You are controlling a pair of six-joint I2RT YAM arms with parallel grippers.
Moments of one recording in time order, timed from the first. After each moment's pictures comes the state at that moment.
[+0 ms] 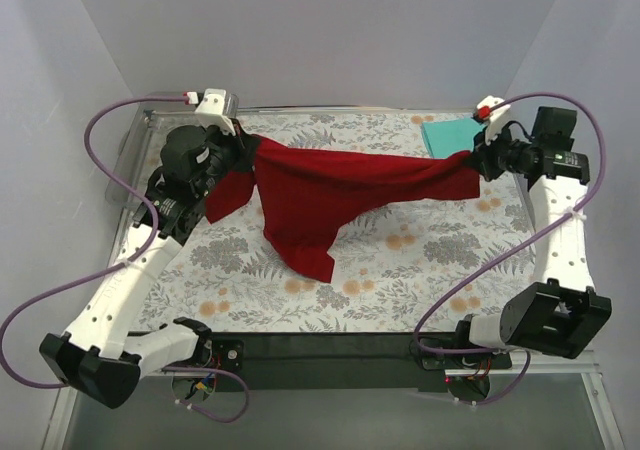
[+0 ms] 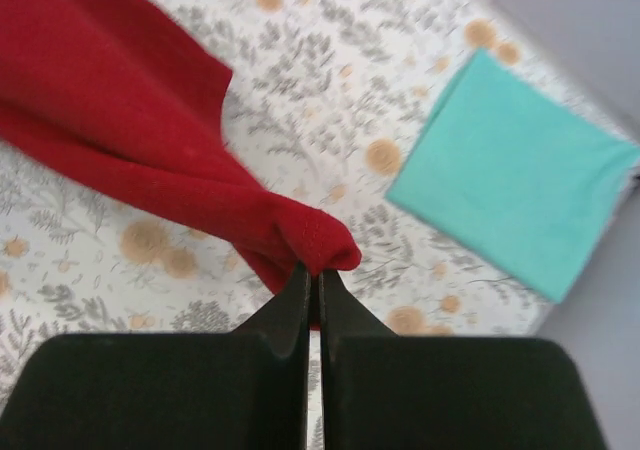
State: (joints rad) left arm -0.41 1.11 1.23 -0.27 0.03 -0.23; right arm -0.20 1.33 1.37 -0.81 -0.72 -0.70
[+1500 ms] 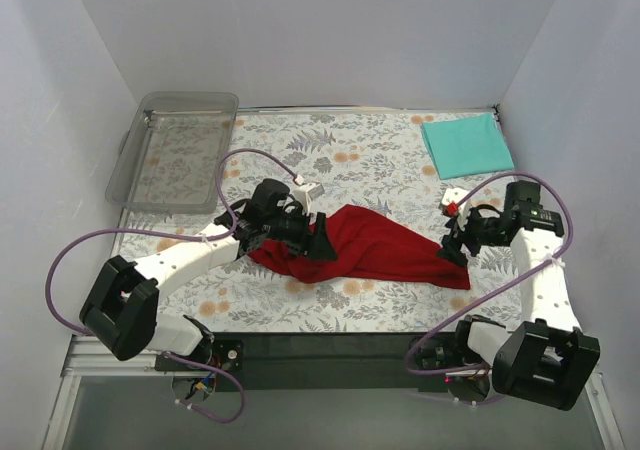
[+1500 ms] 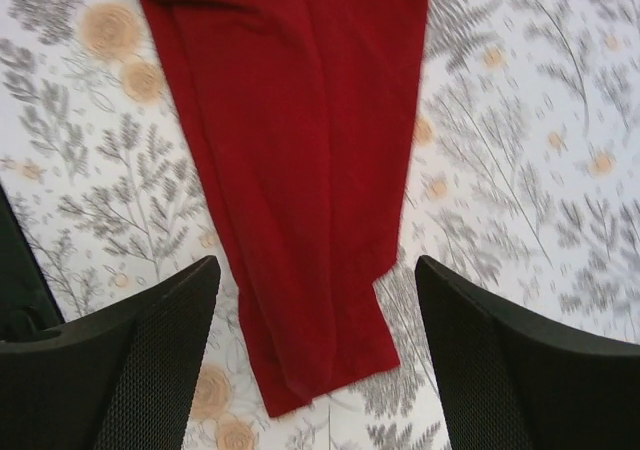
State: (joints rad) left arm -0.66 1.37 0.82 -0.16 0.63 -0.45; right arm -0.24 1.07 0.87 -1.05 -0.85 -1.28
